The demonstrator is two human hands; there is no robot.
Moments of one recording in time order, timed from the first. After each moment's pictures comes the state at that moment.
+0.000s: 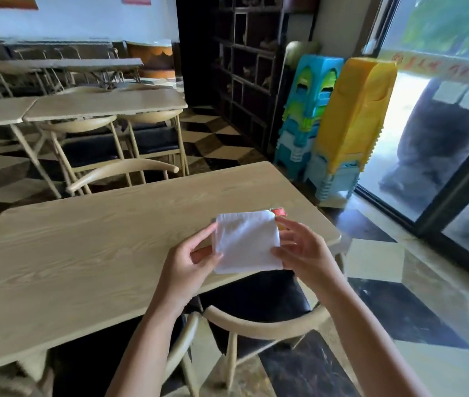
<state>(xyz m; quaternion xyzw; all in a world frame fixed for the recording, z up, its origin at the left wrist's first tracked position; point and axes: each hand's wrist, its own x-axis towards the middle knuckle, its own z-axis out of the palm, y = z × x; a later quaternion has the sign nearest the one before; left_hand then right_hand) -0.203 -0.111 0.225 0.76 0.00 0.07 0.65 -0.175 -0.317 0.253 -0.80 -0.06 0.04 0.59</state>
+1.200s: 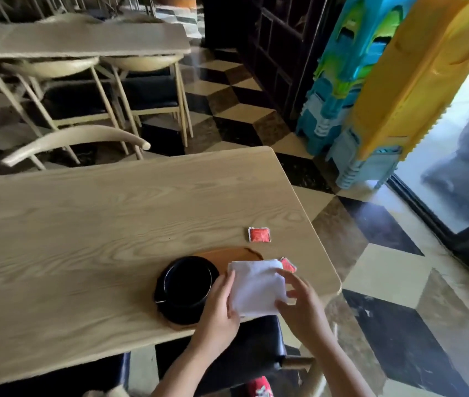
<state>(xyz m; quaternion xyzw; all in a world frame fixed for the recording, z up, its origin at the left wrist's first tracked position) 0.037 -0.282 0.055 0.82 0.11 -0.02 0.56 0.093 -0.449 0.085 -0.90 -0.03 0.15 0.42</state>
